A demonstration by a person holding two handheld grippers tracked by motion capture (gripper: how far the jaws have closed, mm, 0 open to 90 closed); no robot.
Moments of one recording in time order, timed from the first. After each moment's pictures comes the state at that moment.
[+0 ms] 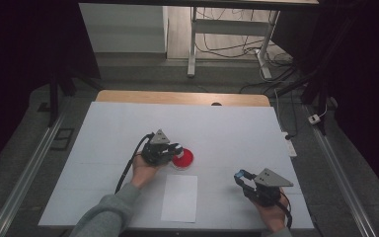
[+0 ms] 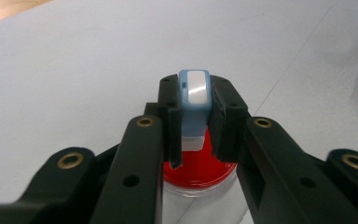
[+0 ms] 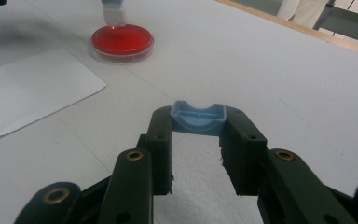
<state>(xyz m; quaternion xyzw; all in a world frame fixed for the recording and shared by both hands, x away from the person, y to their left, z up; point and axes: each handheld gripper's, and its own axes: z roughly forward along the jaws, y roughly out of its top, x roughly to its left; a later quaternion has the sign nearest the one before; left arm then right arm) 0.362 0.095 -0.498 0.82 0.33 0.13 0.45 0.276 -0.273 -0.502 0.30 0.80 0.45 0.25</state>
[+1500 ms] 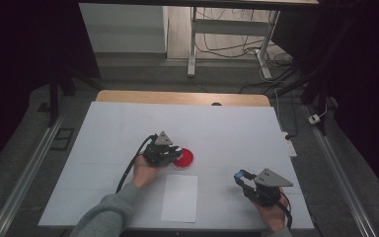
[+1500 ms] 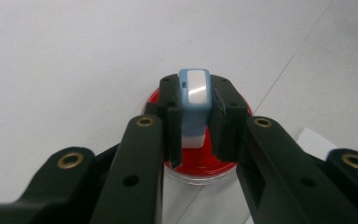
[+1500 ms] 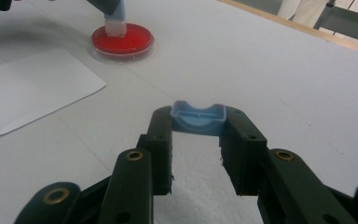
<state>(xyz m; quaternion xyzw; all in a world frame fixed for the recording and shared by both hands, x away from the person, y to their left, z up) 0.366 0.087 -0.509 0.84 0.33 0.12 0.41 0.277 -0.273 -0.502 0.30 0.80 0.45 0.25</state>
